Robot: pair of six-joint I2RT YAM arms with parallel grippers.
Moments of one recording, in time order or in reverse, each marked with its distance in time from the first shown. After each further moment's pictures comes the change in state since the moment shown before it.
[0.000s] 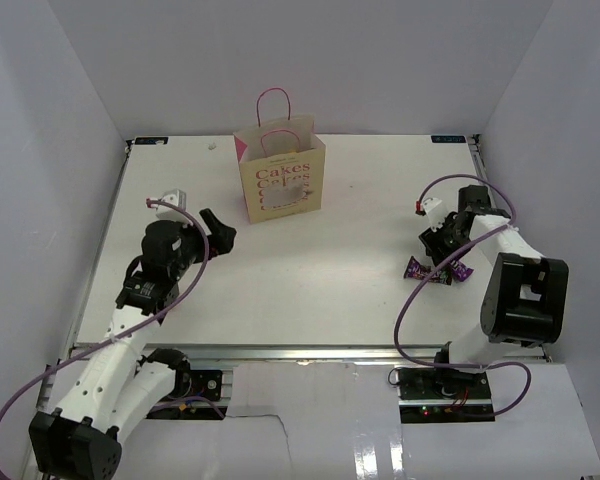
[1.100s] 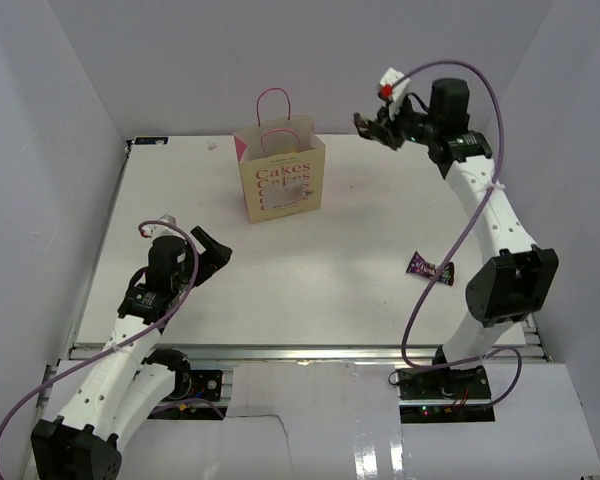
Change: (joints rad) left arm 0.001 -0.072 -0.143 -0.200 -0.073 -0.337; right arm 0.269 0.121 0.687 0.244 -0.455 0.232
